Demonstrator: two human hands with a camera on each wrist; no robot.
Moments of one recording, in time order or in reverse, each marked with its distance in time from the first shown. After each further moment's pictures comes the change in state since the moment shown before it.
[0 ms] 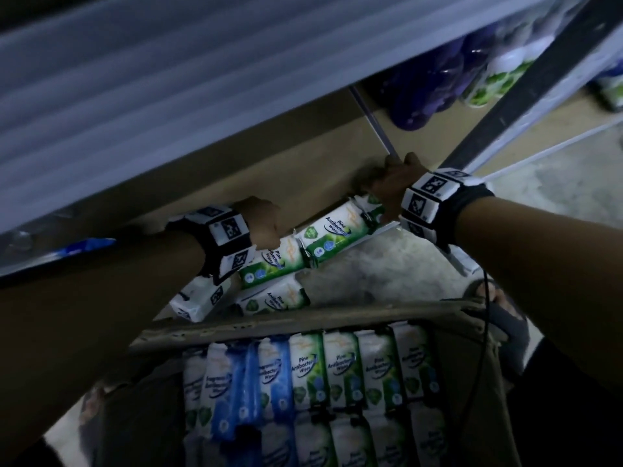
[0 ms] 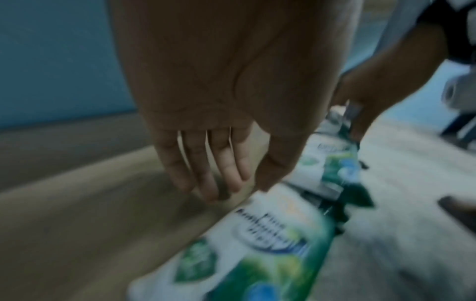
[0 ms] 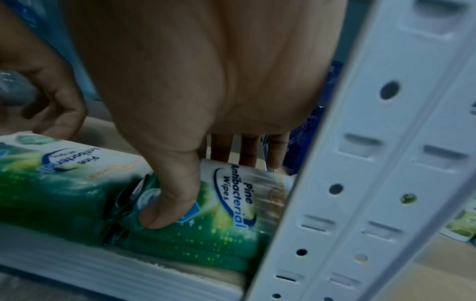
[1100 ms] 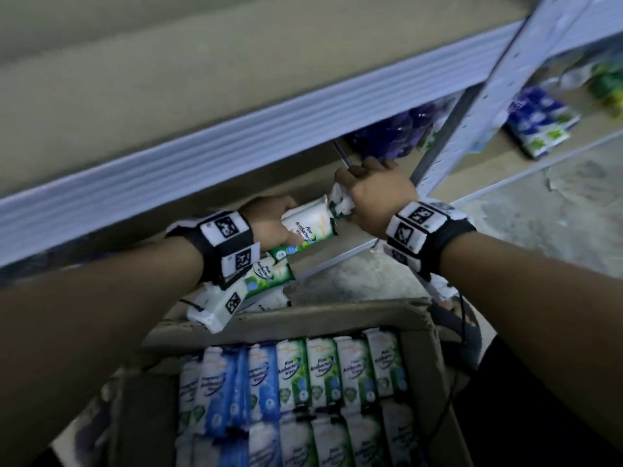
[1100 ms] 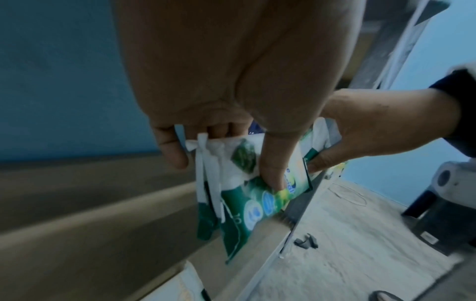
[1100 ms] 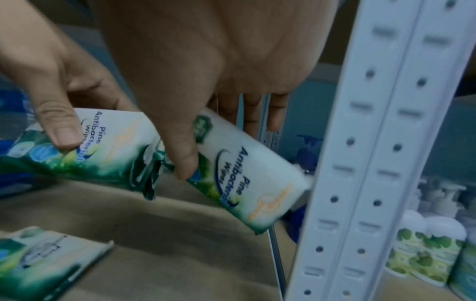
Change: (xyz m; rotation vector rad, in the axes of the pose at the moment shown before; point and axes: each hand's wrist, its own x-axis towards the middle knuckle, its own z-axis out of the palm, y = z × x) left_hand -0.073 0.048 -0.047 -0.305 0.256 0.100; right_hand -0.098 -0.022 -0.068 0.041 0.506 0.107
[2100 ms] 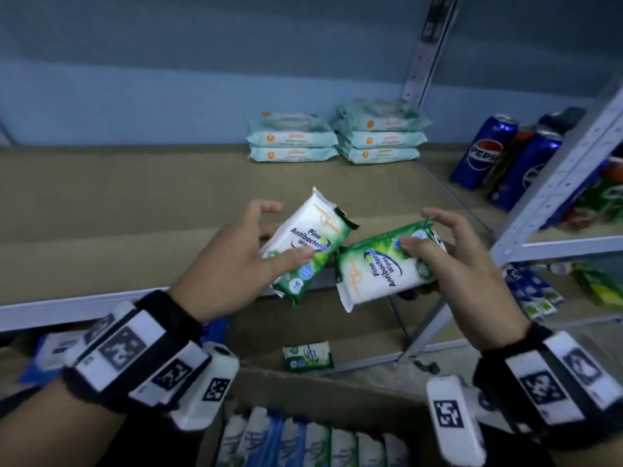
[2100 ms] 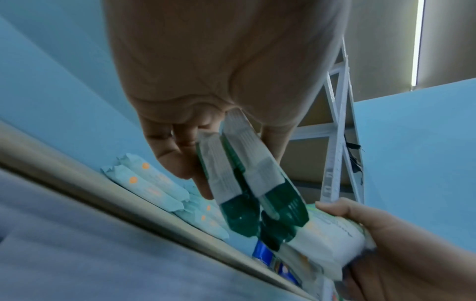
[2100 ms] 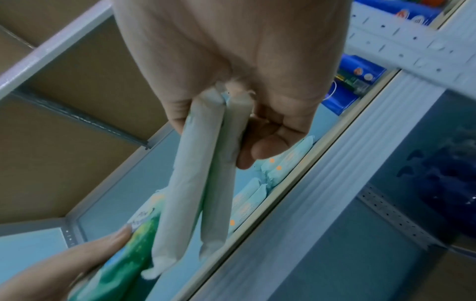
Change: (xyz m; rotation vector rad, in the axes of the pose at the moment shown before) left_hand -0.302 0.006 -0.143 -0.487 0.720 0.226; right_hand -0.134 -0.082 -0.251 1.443 0.430 0.224
